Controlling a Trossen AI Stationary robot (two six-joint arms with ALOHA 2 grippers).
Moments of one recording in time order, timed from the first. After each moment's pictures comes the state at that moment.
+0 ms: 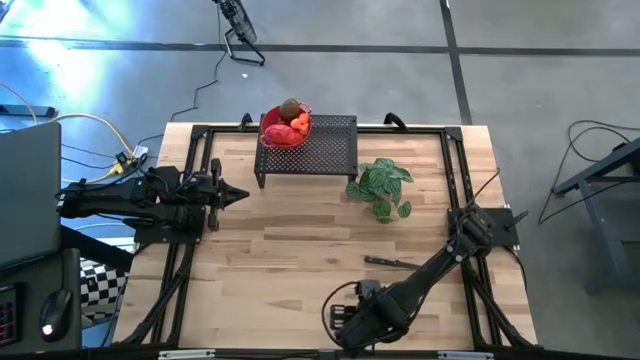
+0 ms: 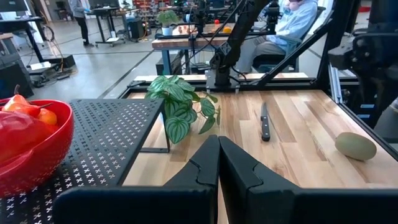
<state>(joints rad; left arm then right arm) -0.01 0.30 0.46 -0.24 -0.11 0.05 0.66 2.17 2.06 -1.24 0.01 2.29</state>
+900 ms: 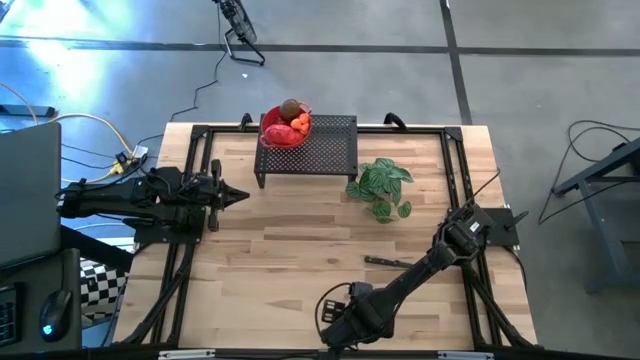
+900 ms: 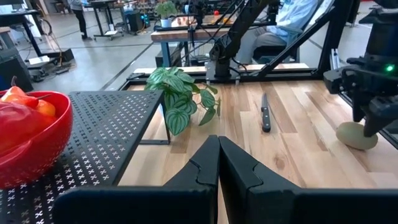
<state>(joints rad) -0.01 0.30 0.46 -0.27 -0.11 0.06 0.63 2.30 2.01 -1.16 0.02 2.42</state>
